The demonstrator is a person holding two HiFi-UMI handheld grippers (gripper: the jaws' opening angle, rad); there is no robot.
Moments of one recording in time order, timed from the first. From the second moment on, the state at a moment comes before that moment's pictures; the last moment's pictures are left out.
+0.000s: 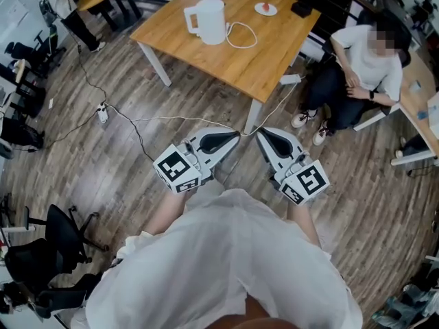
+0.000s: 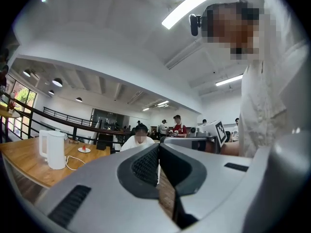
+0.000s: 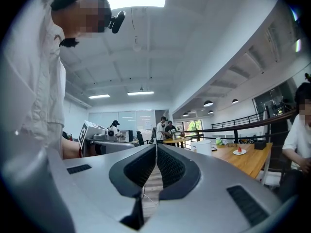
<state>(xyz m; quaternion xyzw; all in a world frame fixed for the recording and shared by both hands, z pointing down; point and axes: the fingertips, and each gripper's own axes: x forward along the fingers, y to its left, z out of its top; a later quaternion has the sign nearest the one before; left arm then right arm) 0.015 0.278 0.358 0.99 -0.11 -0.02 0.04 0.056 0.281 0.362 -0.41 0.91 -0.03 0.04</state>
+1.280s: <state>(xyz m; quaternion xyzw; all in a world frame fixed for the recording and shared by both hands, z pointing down) -0.014 0.101 0.342 0.99 -0.15 -0.04 0.04 0.055 0.116 0.351 -0.42 0.90 -0.03 0.05</state>
